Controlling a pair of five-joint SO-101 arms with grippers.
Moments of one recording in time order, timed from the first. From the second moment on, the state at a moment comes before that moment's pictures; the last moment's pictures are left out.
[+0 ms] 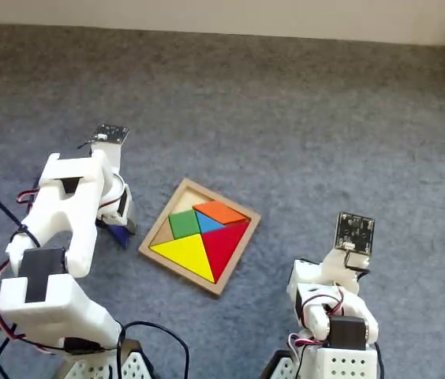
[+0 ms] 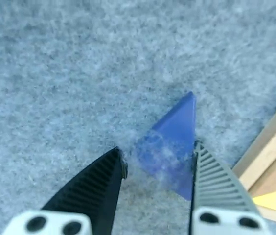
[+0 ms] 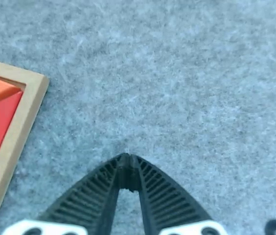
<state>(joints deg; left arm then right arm) -12.3 9.5 26.9 64.4 -6.7 -3.5 -104.4 95.8 68.5 -6.5</state>
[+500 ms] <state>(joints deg) -7.8 0.8 26.9 68.0 -15.7 -3.5 -104.4 95.8 68.5 -6.5</state>
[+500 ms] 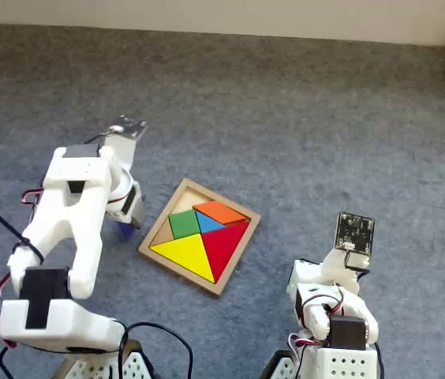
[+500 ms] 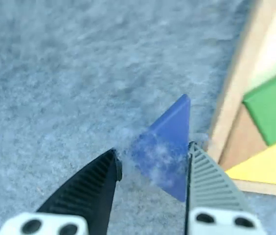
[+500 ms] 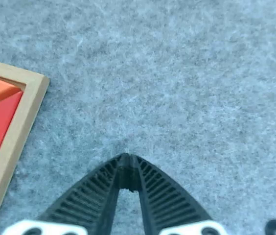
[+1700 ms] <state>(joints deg) 7.6 25.8 -9.6 81.5 -42.9 -3.5 -104.4 95.8 68.5 -6.5</state>
